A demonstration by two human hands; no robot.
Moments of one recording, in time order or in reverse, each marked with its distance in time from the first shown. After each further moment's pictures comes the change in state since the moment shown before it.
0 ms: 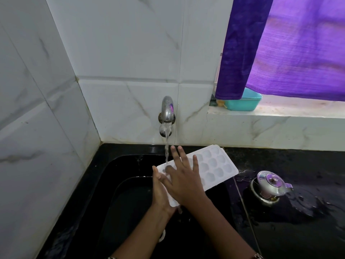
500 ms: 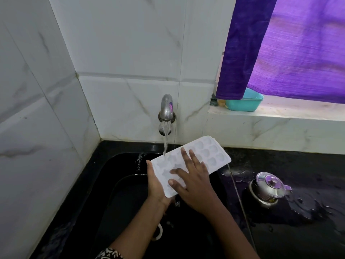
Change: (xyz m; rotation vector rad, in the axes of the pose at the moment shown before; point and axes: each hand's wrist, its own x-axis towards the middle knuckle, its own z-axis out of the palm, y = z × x) left_hand 0.019 0.011 0.001 -0.061 -0.030 0.010; right_hand -0.021 0.032 -0.020 0.243 -0.129 -0.020
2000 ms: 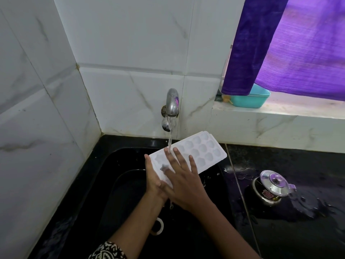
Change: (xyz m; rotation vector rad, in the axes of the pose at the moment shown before) left_hand -0.002 0.011 0.003 -0.040 -0.003 0.057; right_hand 0.017 -0.010 0.039 -0.282 0.190 -0.159
